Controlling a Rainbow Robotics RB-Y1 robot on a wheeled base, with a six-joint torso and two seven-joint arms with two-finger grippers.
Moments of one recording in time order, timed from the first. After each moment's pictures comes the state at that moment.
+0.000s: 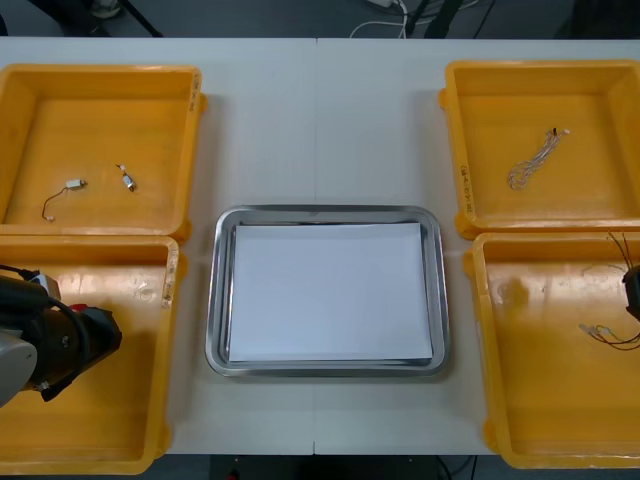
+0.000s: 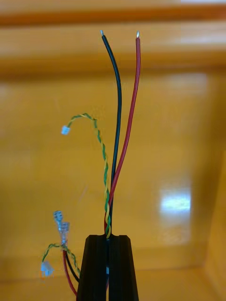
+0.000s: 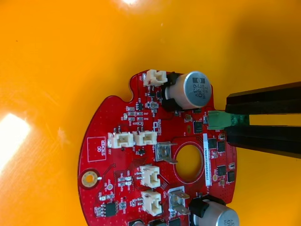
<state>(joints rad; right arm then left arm) -0.10 -0.60 -0.35 -2.14 -0.65 1.91 1.46 0.13 0.78 -0.13 -2.12 0.57 1.36 -0.53</state>
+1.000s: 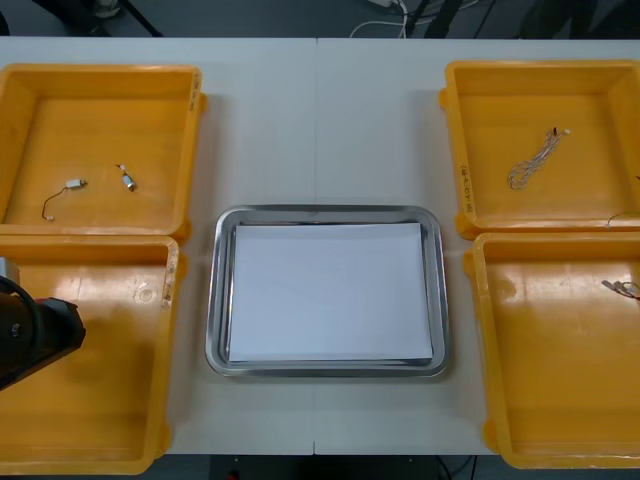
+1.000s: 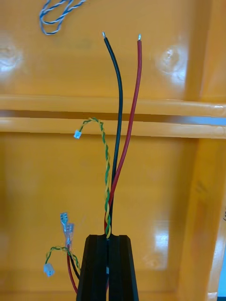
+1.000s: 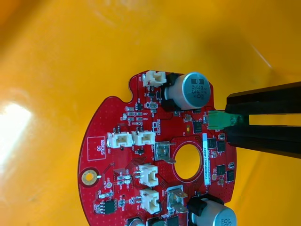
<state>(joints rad) -0.17 -0.70 -0.45 -2.19 -0.80 1.92 1.49 0.11 0.78 0.05 -2.30 0.67 1.71 -0.61</state>
